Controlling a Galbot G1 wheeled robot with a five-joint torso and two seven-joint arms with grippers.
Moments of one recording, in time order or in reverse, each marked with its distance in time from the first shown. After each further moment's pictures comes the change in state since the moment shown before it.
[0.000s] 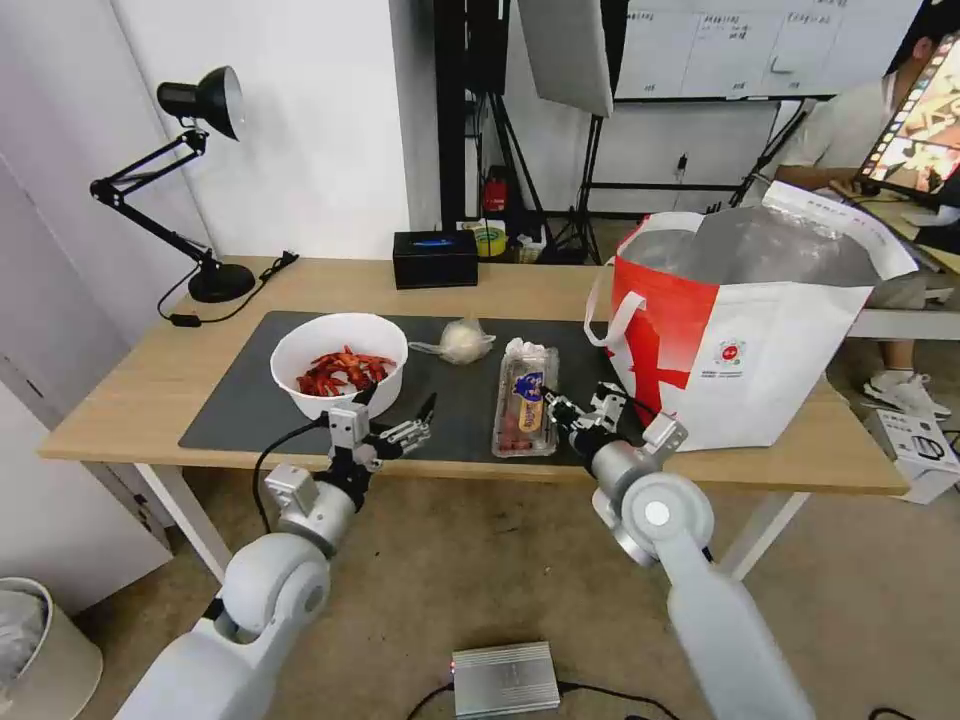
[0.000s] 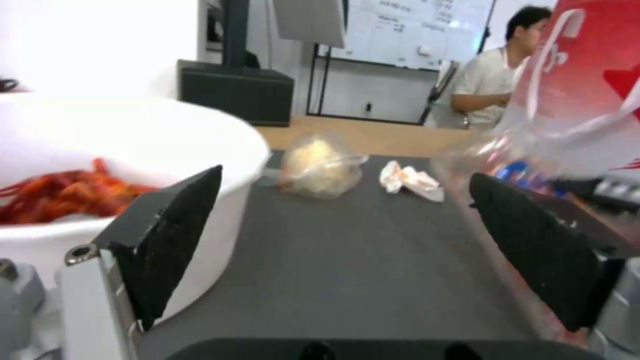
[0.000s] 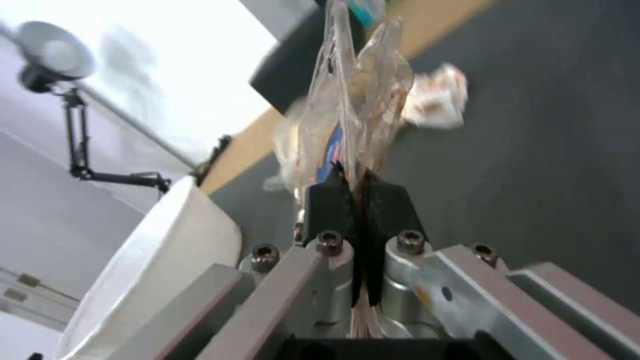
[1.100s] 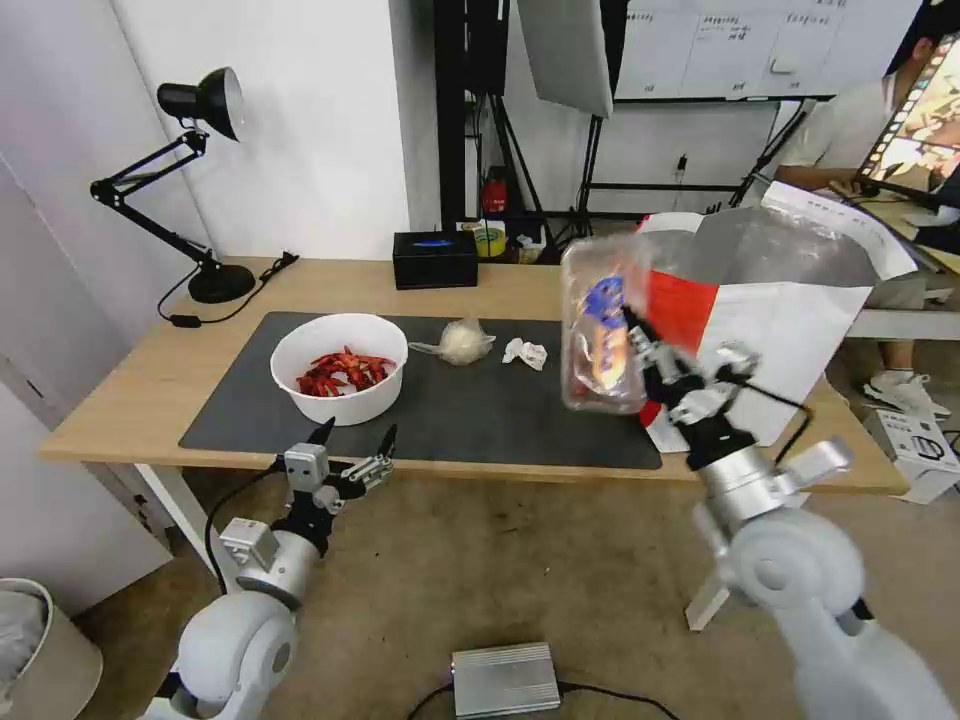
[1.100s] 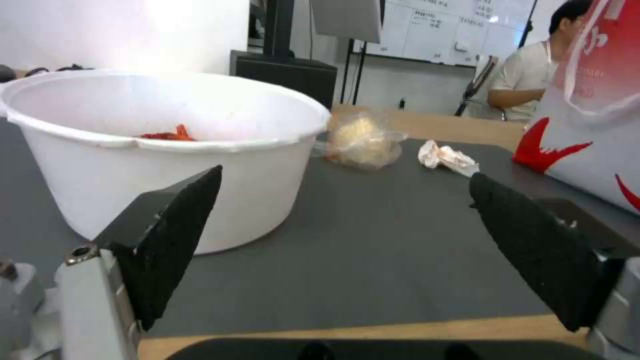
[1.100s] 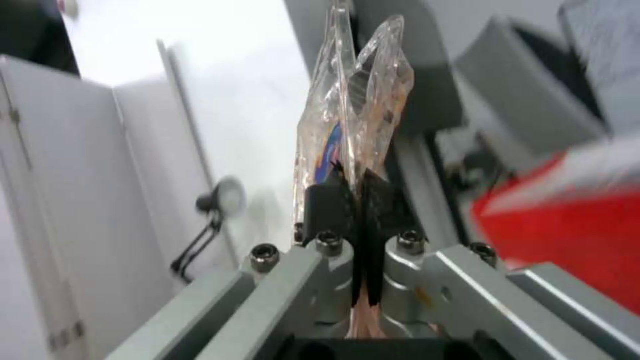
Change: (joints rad) left arm 0.196 -0.069 -0.128 -0.068 0.086 -0.043 0.044; right arm -0.195 -0.215 0.246 0.301 -0.148 0.352 -0.363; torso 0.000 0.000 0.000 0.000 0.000
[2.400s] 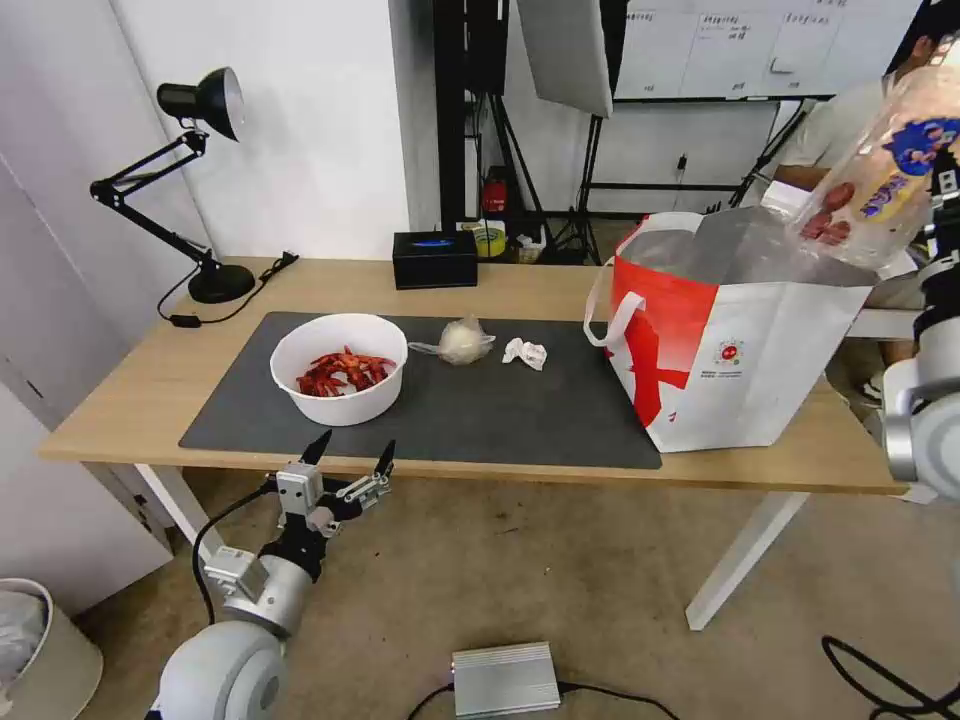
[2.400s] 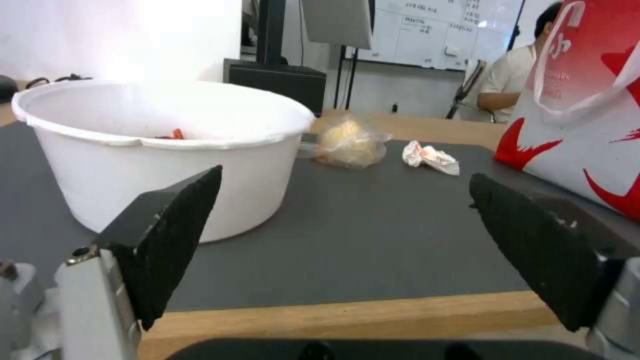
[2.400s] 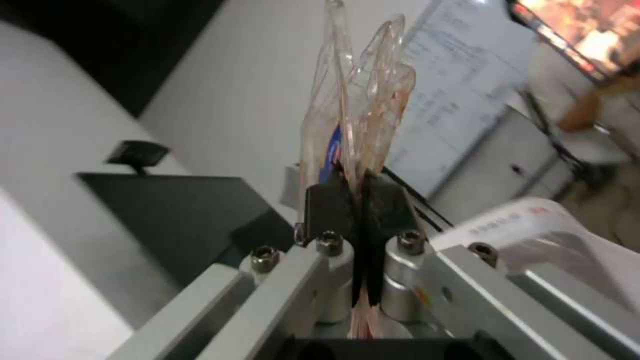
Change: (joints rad) left arm 0.093 -0.012 -0.030 -0.055 0.025 -0.044 0.031; right arm 0.314 -0.143 0.237 -0.149 0.532 0.044 0.569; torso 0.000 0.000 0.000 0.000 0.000
